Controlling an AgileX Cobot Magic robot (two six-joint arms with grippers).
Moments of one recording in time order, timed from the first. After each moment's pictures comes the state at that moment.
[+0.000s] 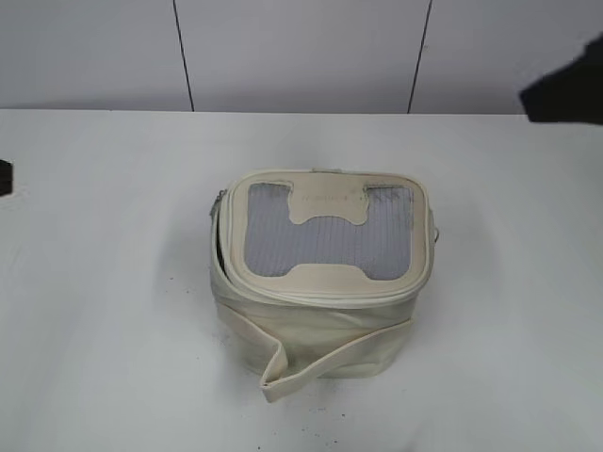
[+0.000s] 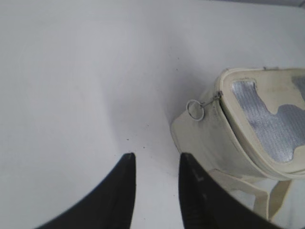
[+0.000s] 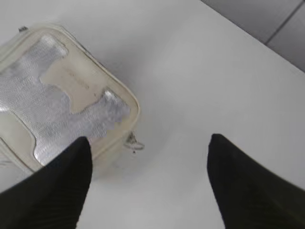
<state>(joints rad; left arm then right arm) -0.04 0.91 -0.63 -0.78 0.68 0.63 0.36 1.10 -1.02 0.19 0.75 -0.44</state>
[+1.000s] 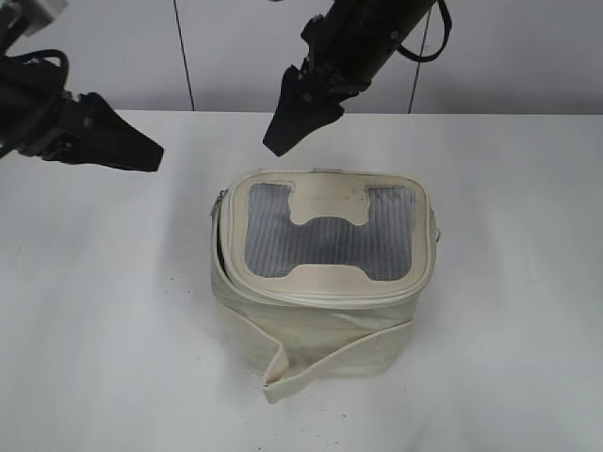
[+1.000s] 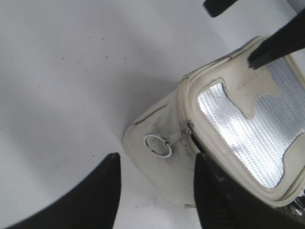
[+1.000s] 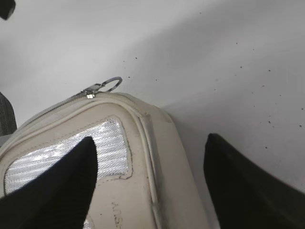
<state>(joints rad) -0.13 1.54 -1.00 -0.99 0.89 1.05 0.45 2.13 -1.93 0.59 1.20 -0.86</state>
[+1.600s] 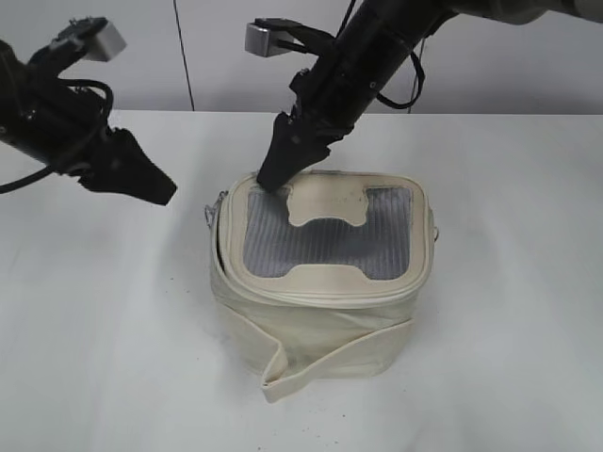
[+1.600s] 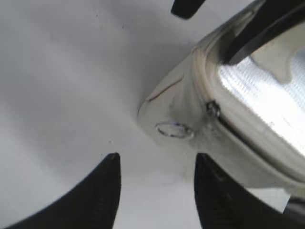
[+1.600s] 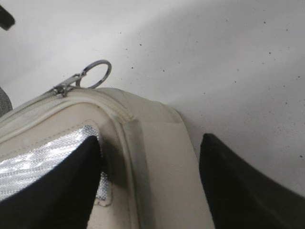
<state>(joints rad) -0.20 1.67 -1.11 -0.81 0.90 1.05 0.45 2.25 -1.94 0.64 1.21 -0.89</state>
